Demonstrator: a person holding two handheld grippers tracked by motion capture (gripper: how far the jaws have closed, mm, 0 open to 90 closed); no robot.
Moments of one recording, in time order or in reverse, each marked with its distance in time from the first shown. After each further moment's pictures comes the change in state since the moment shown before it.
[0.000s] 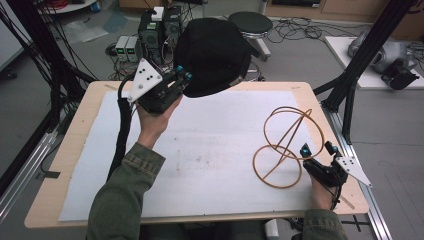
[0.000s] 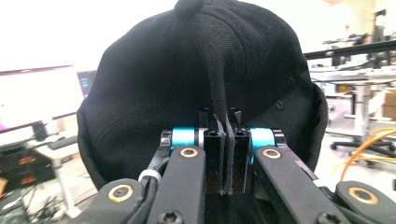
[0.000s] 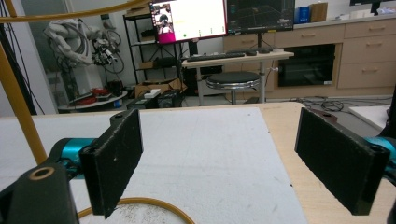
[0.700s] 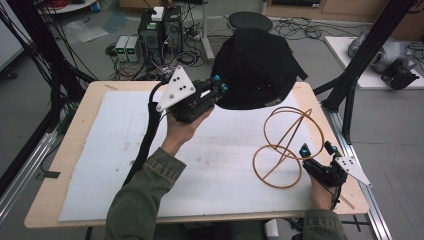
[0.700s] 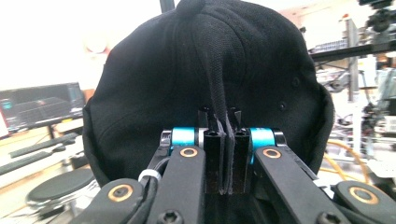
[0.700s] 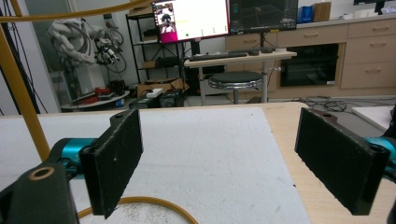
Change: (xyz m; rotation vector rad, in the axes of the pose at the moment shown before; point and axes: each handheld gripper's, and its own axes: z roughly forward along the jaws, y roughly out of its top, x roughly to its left) left arm -0.056 0.005 0.031 -0.051 -0.221 -0.010; right arm 0.001 0.000 0.000 0.003 0.011 0.002
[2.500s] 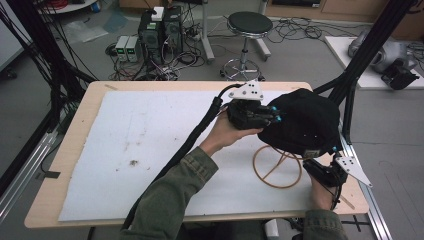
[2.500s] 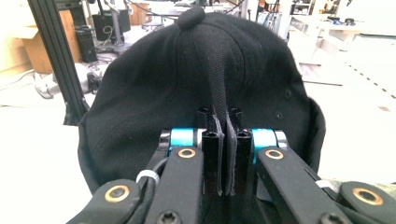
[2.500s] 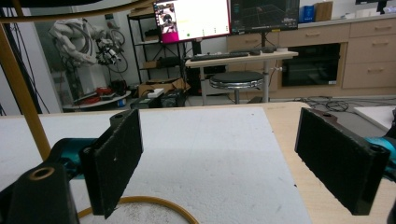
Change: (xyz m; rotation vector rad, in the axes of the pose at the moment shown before) left arm -0.037 -0.041 0.100 0.326 -0.430 -0.188; right arm -0.001 0.000 0.000 -0.003 0.005 0.001
